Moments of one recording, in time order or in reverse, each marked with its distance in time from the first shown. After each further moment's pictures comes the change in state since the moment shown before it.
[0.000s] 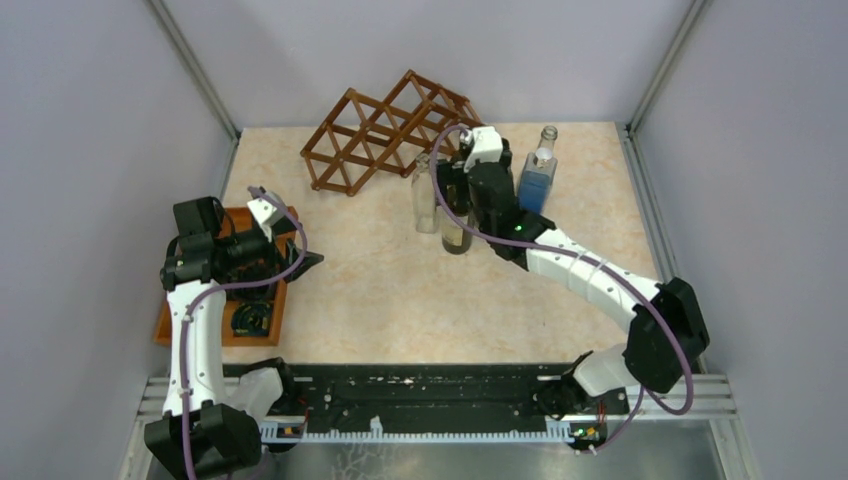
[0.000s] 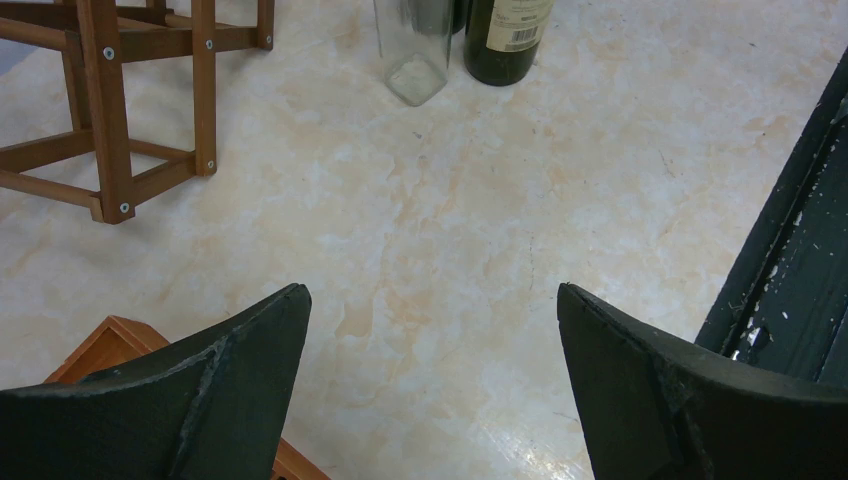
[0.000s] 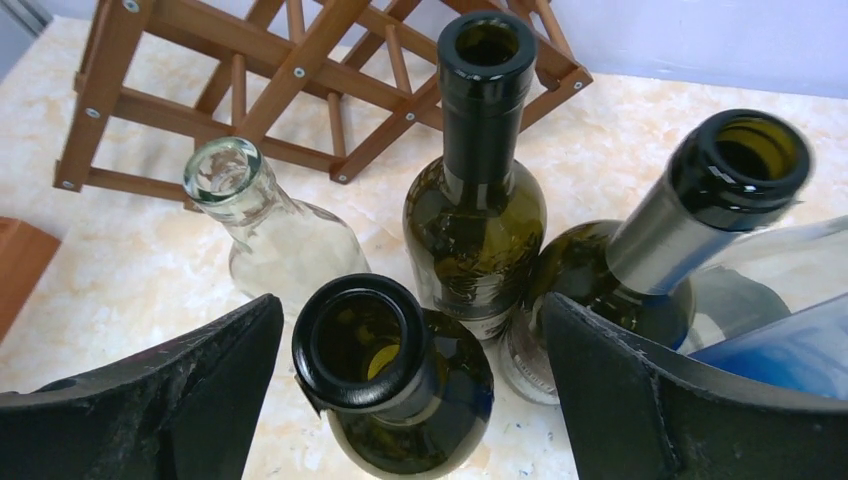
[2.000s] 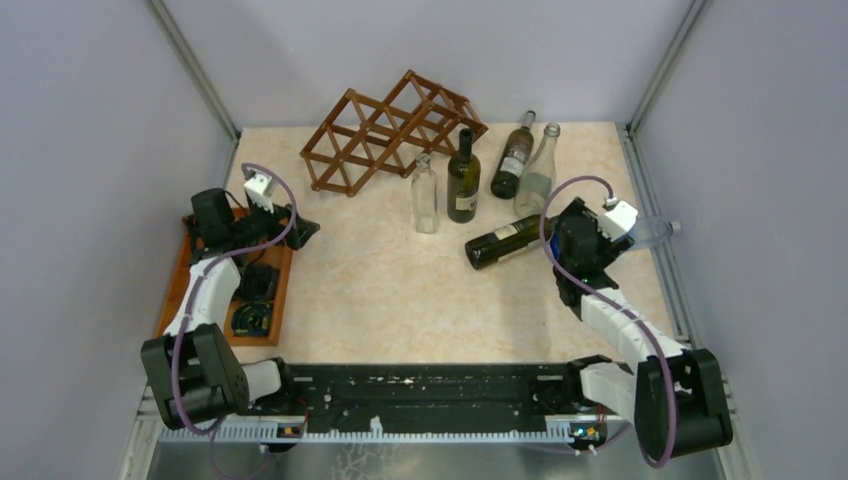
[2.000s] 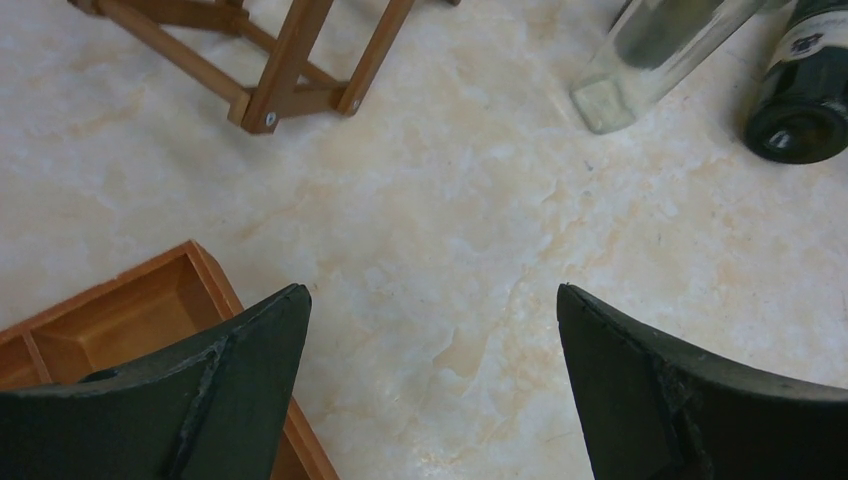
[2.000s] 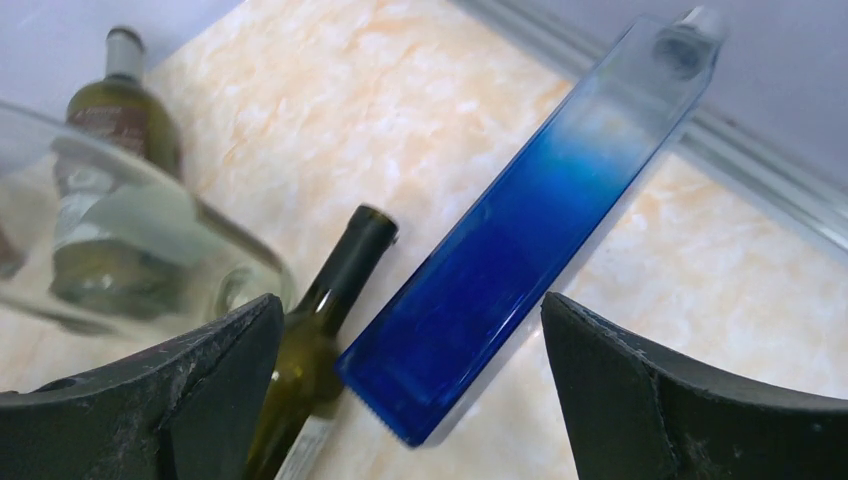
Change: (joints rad) left arm 0.006 0.248 -0.166 0.661 -0.230 -0.452; right arm -0.510 -0.368 -0.623 0.136 0.257 0.352
